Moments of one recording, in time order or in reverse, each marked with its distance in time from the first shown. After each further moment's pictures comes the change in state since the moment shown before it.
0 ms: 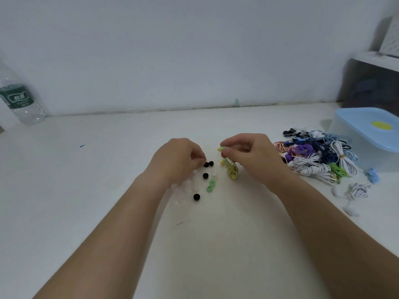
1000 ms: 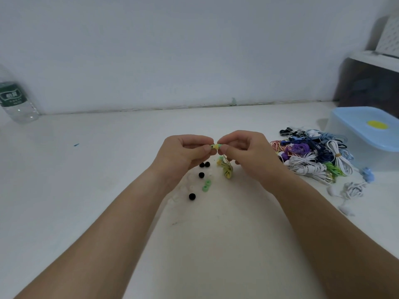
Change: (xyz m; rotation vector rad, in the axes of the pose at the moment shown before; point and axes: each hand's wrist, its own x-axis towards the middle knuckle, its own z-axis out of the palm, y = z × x) left_hand -0.008 0.017 0.010 -1.202 0.012 -0.171; right_hand 0.003 0.003 -0.003 0.054 -0.029 -0.011
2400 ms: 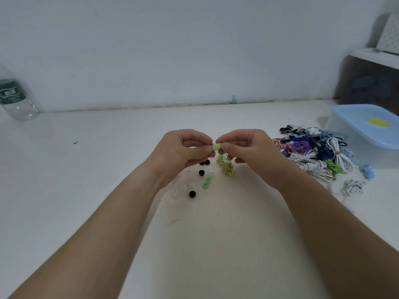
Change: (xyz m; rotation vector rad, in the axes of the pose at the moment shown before) left_hand -0.003 0.009 -0.008 0.070 -0.119 -0.001; right_hand -0.001 -0.005 -0.008 0.004 -0.115 0.032
